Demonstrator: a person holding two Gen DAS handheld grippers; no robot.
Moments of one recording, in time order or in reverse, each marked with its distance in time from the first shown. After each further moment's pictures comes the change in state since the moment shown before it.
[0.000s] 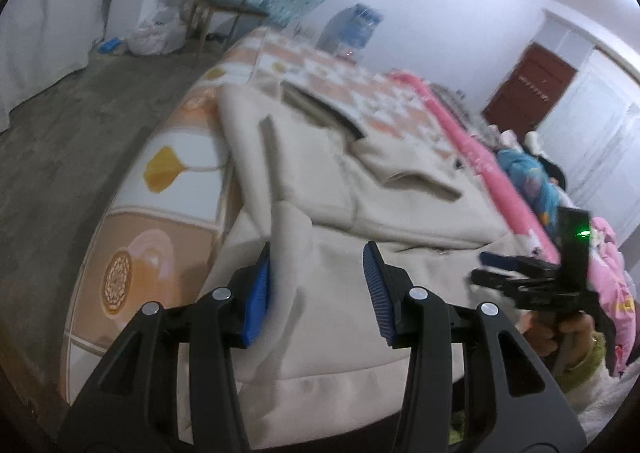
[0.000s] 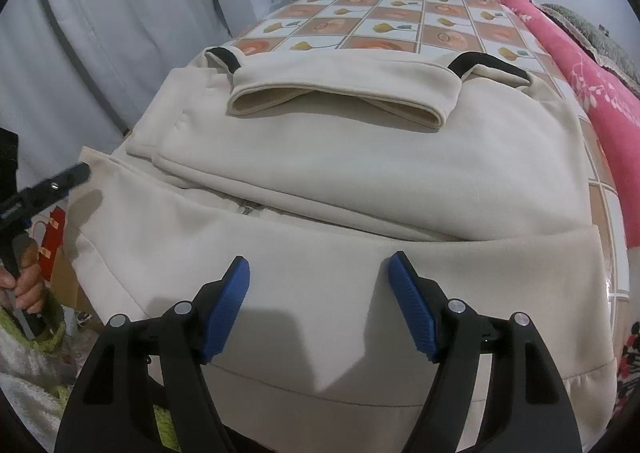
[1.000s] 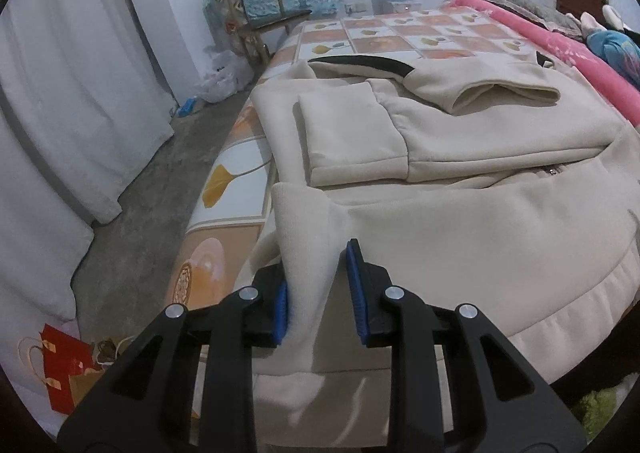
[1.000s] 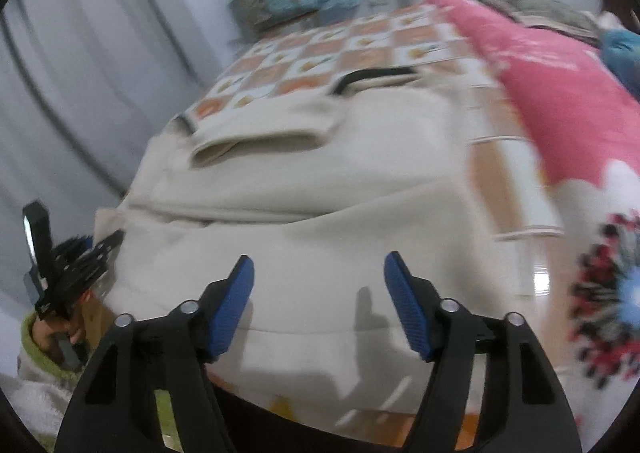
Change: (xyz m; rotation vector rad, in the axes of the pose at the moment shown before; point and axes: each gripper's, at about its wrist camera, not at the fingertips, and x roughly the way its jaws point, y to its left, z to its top) left arm 0.024 -0.057 -0.024 0.344 0.046 0.537; right arm -0.081 -0.079 -0.035 0.222 -0.145 -0.018
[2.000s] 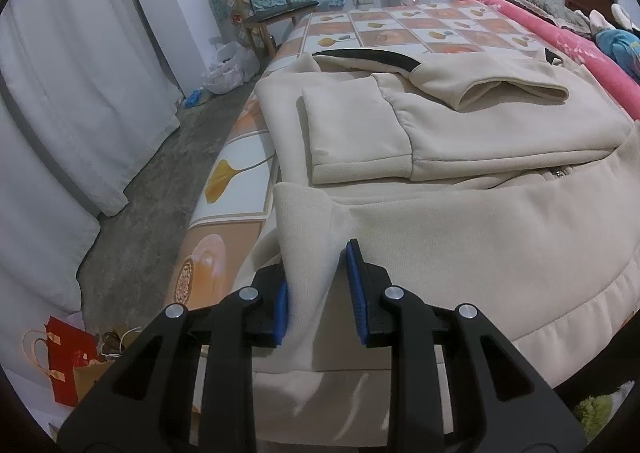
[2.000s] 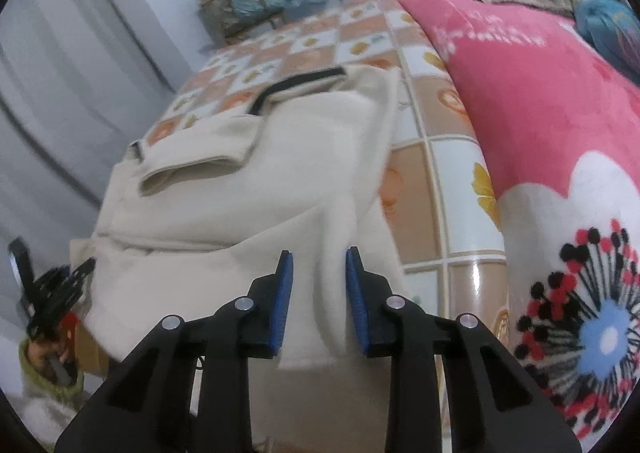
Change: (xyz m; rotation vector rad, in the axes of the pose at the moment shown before) left arm 0.003 -0.008 0.004 0.000 0.033 0.032; right arm 0.023 -0.066 0.026 0.084 0.046 -0.011
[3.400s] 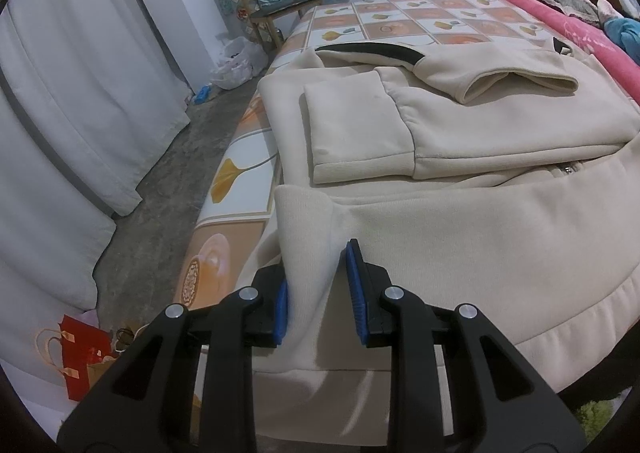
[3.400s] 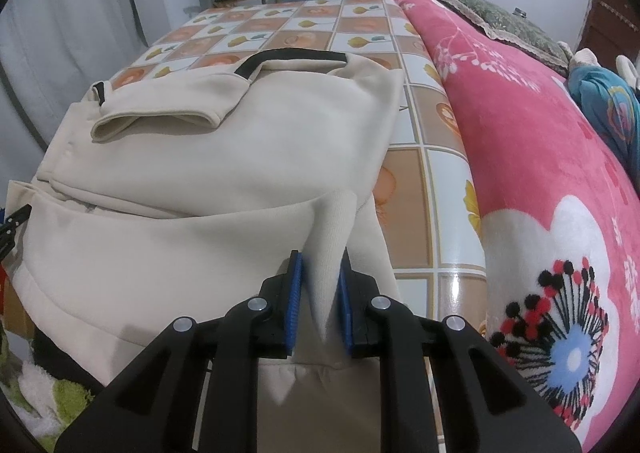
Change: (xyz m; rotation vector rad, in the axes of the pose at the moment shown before) left arm 0.004 -0.006 0.005 0.011 0.033 0.052; right arm 0.017 0.033 -0.011 -0.212 0.019 -0.238
